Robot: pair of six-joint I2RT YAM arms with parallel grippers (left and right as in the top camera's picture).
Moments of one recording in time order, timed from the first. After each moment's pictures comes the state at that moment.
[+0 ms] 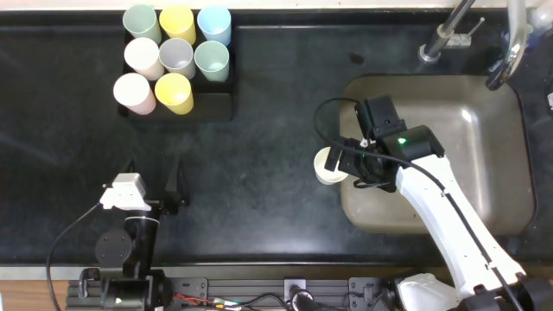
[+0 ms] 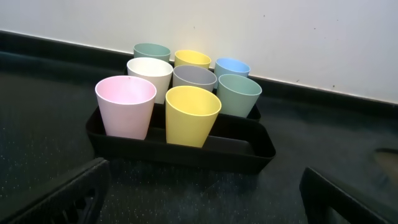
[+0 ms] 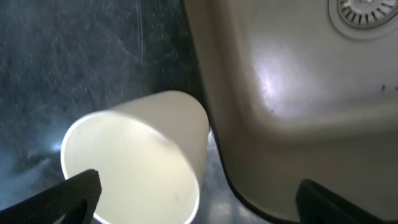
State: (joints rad) left arm 0.02 0.01 0.01 -0.07 0.09 -0.20; right arm 0.31 1.39 1.03 -1.00 -0.11 0.61
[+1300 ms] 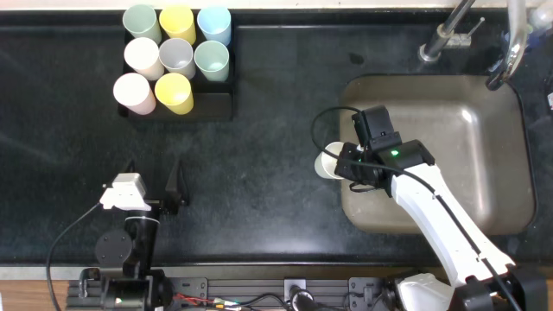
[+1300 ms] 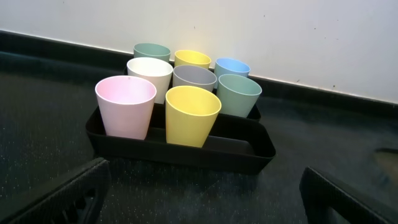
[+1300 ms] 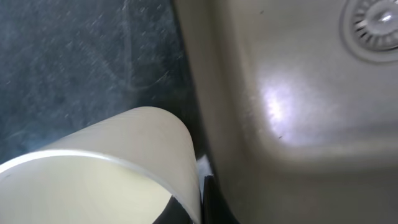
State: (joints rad) left arm 0.02 0.01 0.01 -0.07 0.09 -0.20; right arm 0.31 1.39 0.88 -0.78 -0.12 0.62
